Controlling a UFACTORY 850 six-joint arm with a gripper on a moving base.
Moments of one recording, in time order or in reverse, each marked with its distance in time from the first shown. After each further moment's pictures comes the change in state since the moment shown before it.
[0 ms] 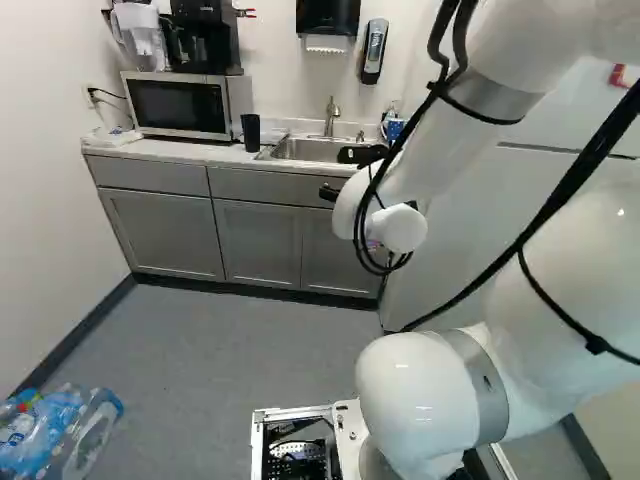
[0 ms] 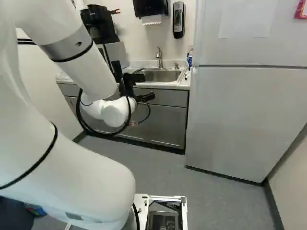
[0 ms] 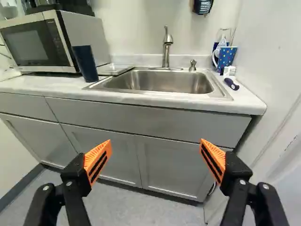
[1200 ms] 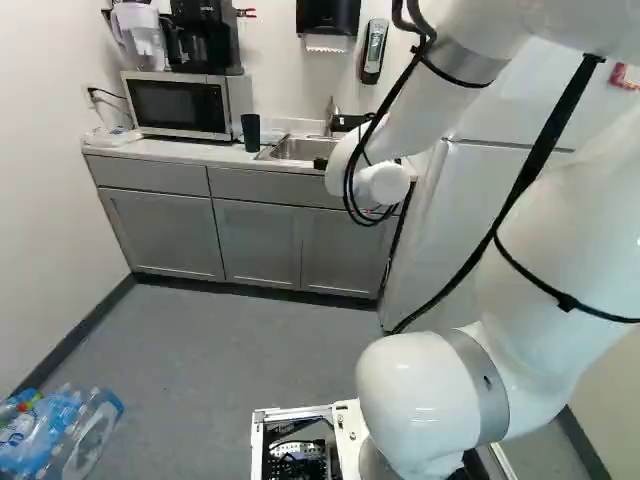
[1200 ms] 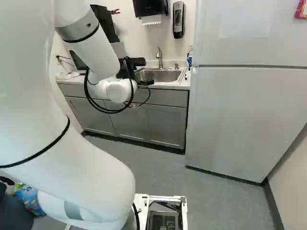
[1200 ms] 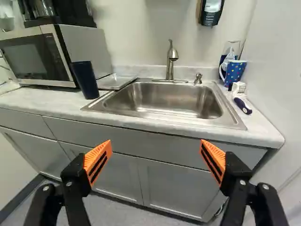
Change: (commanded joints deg) arm 1.1 -6.1 -13.9 0.0 -7.5 0.0
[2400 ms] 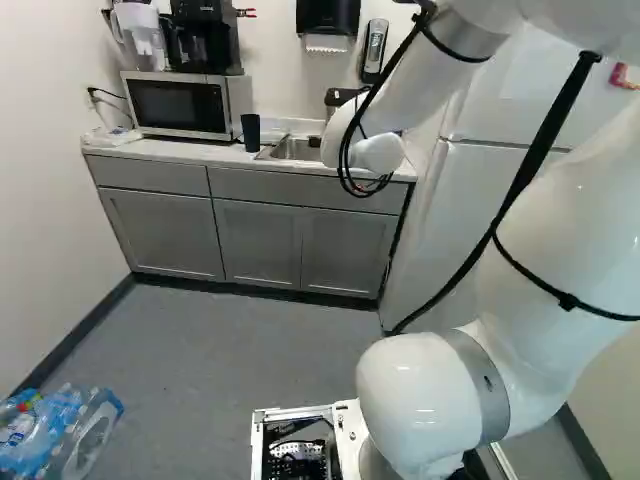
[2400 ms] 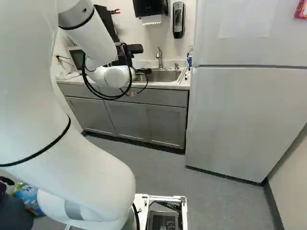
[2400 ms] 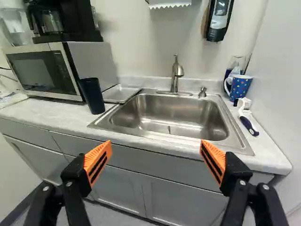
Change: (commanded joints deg) arm 1.4 -0.1 -7.9 0.0 -6.4 0.0
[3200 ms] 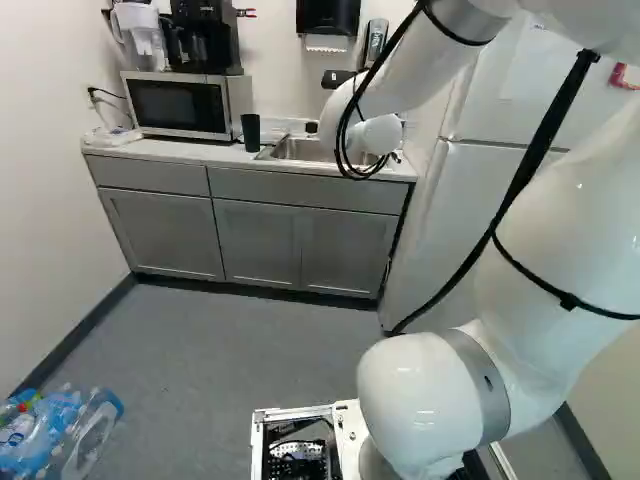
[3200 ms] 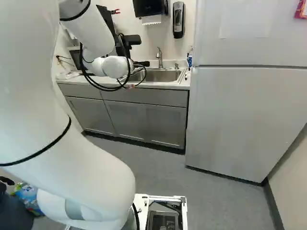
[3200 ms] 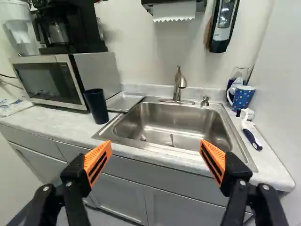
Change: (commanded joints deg) arm 0.9 -0.2 -5.1 0.0 -3.8 0.0
